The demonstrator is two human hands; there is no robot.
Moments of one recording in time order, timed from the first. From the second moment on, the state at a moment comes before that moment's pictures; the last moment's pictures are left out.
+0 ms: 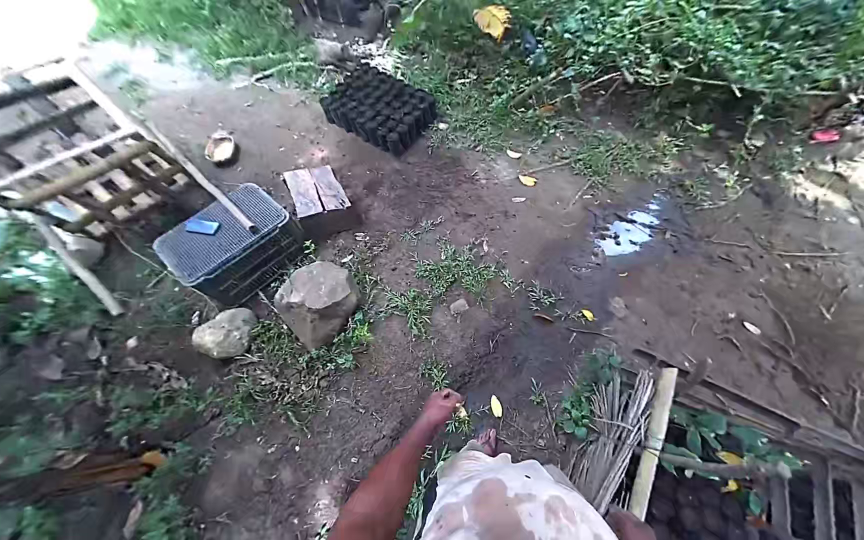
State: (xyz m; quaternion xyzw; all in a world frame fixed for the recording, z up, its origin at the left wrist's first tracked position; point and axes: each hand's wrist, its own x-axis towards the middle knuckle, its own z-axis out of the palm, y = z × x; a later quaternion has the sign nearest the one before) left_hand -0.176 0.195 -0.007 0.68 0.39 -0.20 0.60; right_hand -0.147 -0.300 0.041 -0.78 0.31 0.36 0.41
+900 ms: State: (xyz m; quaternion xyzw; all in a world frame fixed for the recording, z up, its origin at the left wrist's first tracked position) left_hand 0.023 0.488 -0.004 0.46 0.72 -0.10 0.51; right_hand 0.536 0.318 -0.035 -0.81 -0.10 0.55 0.17
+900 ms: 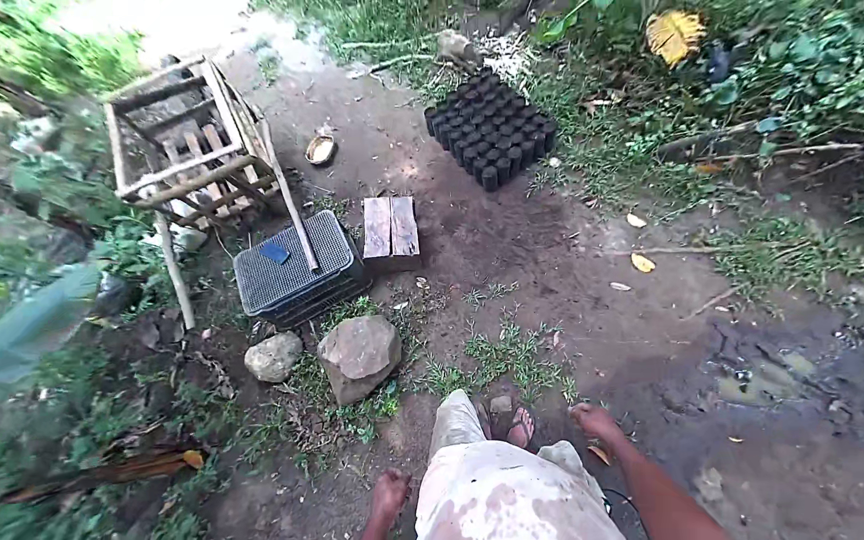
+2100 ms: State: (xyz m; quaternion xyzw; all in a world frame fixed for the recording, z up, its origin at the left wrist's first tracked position) left_hand 0.510 1.224 -0.020 0.49 0.71 -0.22 0.46; right_hand 0.924 0.937 -0.059 -0.77 0.13 0.56 0.27
